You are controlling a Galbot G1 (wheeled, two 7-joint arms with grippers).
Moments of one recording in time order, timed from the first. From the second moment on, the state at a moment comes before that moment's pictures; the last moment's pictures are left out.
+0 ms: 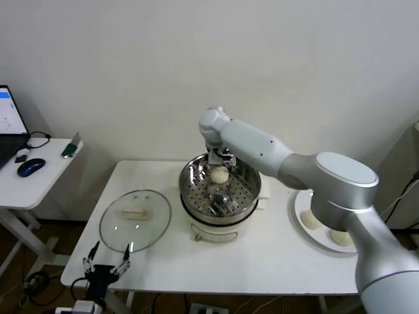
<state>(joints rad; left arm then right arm) 1.67 -1.41 -0.70 -1.87 0.01 -0.09 0.01 0.39 1.47 -1.02 0.78 -0.58 0.70 -1.19</state>
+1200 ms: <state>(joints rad) 1.68 -1.42 -0.69 -1.91 0.04 -0.07 0.00 0.37 0.79 -1.21 0.92 0.17 0.05 -1.18</state>
